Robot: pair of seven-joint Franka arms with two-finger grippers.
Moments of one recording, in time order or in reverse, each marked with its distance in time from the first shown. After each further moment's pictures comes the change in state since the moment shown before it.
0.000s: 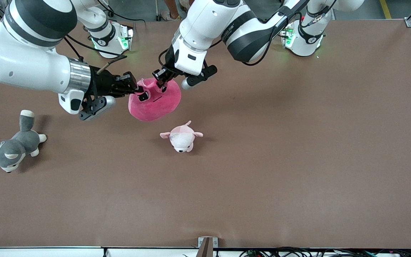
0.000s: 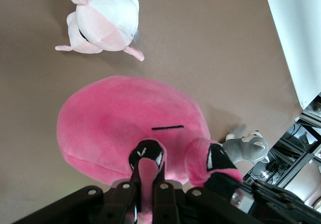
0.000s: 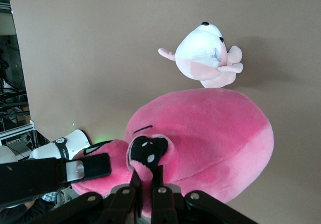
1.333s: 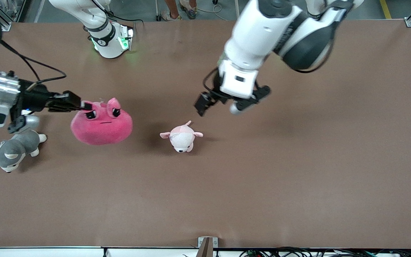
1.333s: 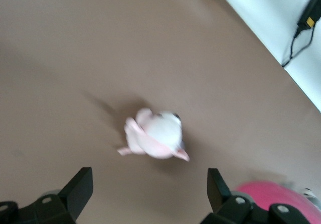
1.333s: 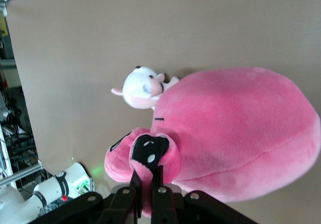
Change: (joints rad) left arm 0.238 -0.084 0.043 0.034 0.106 -0.324 0.335; right arm -0.311 0.022 -0.016 0.016 -0.002 -0.052 -0.101
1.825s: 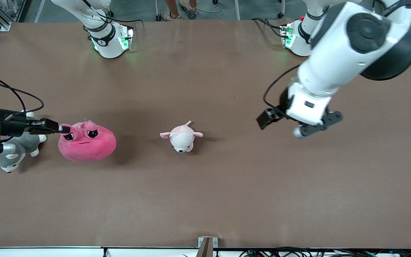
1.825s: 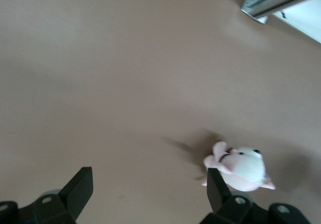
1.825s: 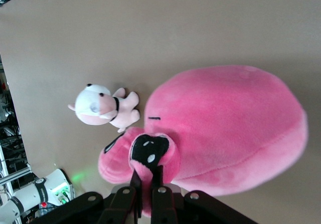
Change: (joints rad) left arm 0.236 -0.053 0.005 0.001 0.002 -0.245 0.413; right arm -0.161 0.203 -0.001 0.054 -0.001 0.008 -0.240
